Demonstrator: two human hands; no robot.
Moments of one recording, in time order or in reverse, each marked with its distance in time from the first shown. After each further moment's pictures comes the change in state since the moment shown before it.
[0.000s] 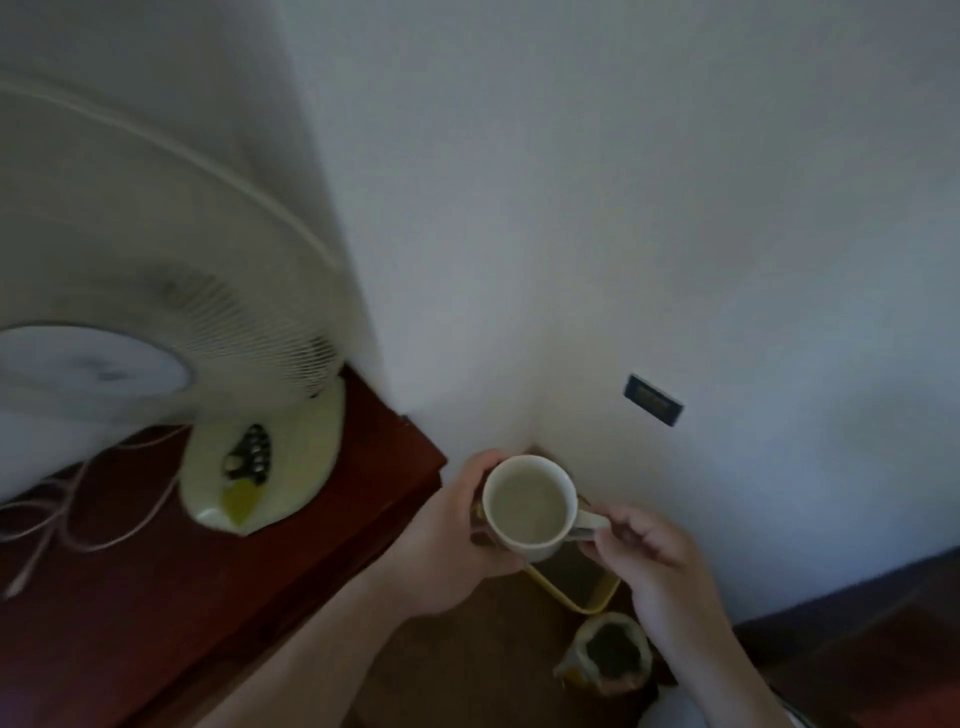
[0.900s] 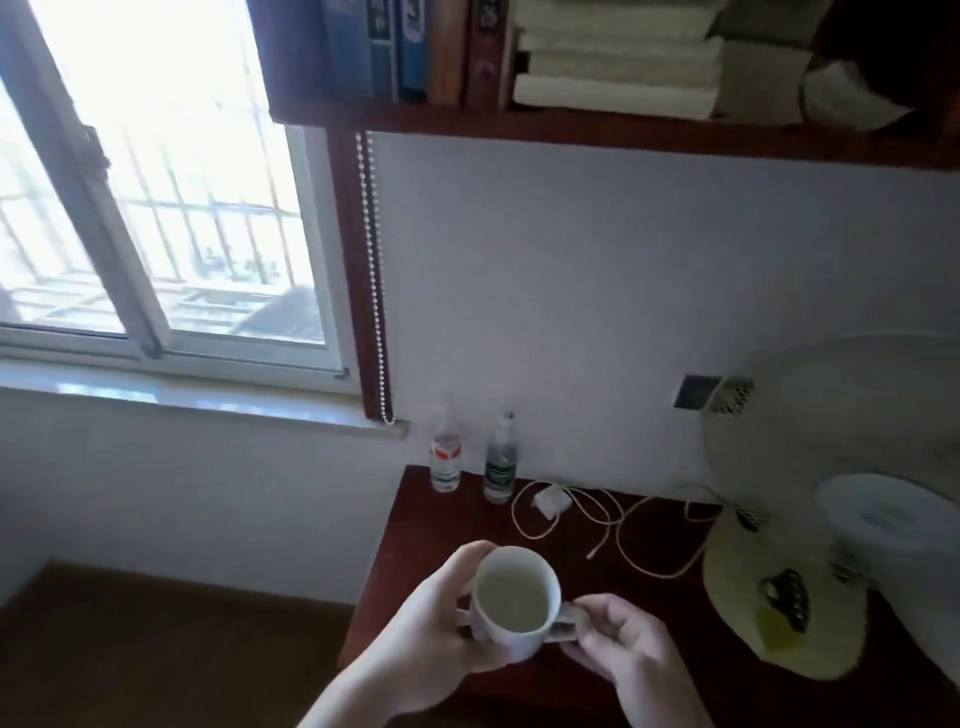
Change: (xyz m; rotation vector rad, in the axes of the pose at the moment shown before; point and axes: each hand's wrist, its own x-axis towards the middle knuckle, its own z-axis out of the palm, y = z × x) left_hand -0.546 -0.089 -0.329 -0.124 0.817 -0.167; right_hand -0.223 -0.105 0.544 -0.031 -0.904 -0.028
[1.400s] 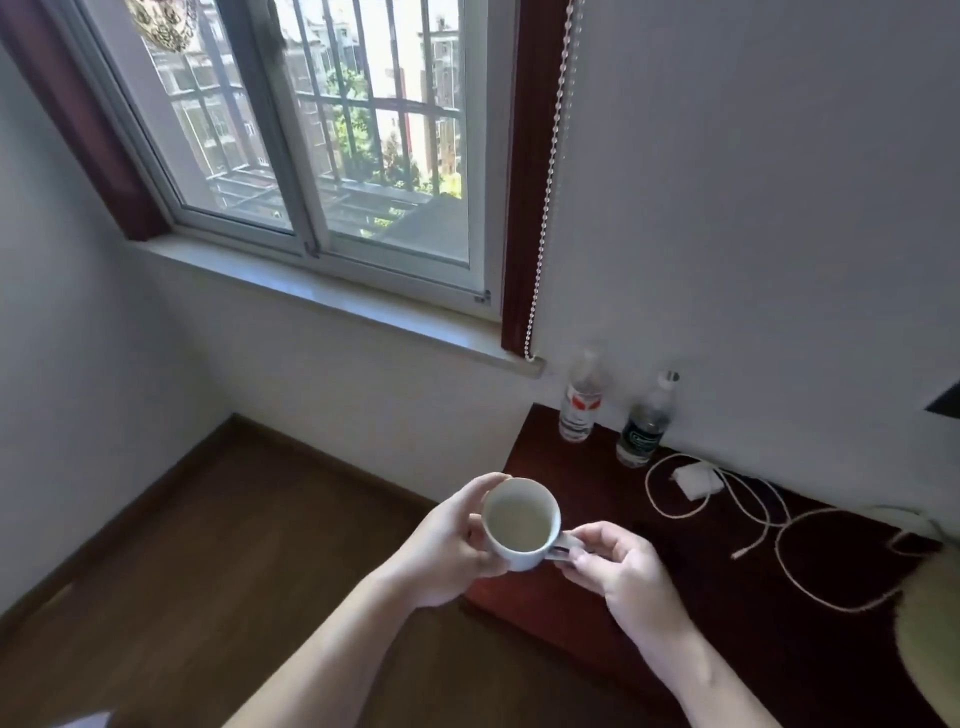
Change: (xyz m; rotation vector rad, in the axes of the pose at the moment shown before) left_hand 0.001 -0.097 -0.104 -0.015 0.268 -0.287; right_hand 0.114 0.044 0.107 -0.112 -0.252 0.100
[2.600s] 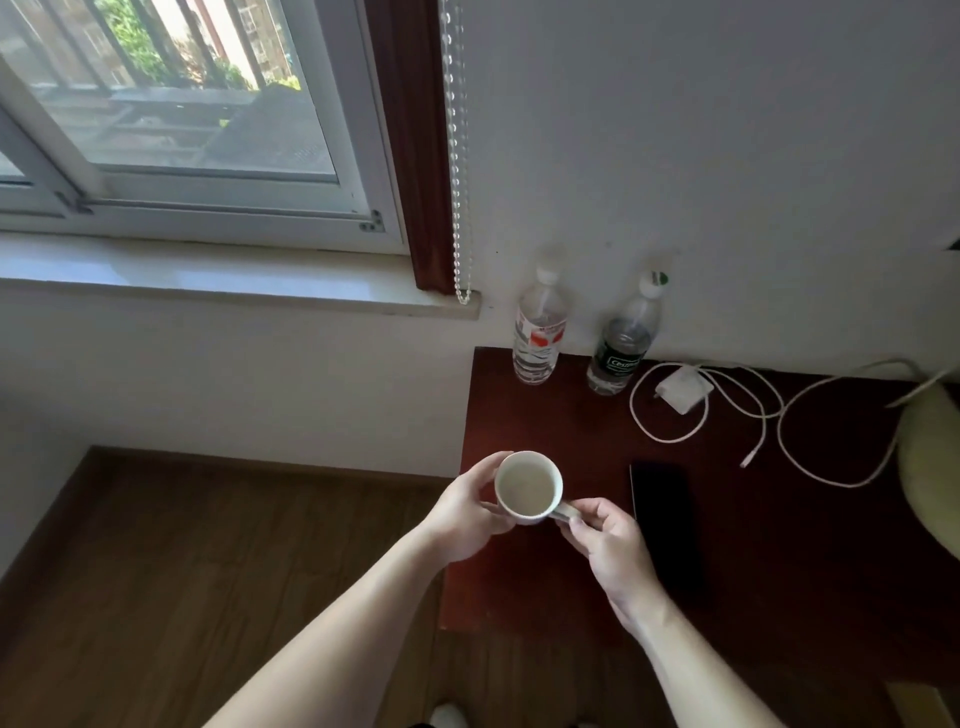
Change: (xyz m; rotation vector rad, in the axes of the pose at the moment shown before) left_hand 0.183 -0.120 0.020 0.019 -0.328 -0.101; right_hand 0.130 0.146 0.013 0.209 0.449 0.172
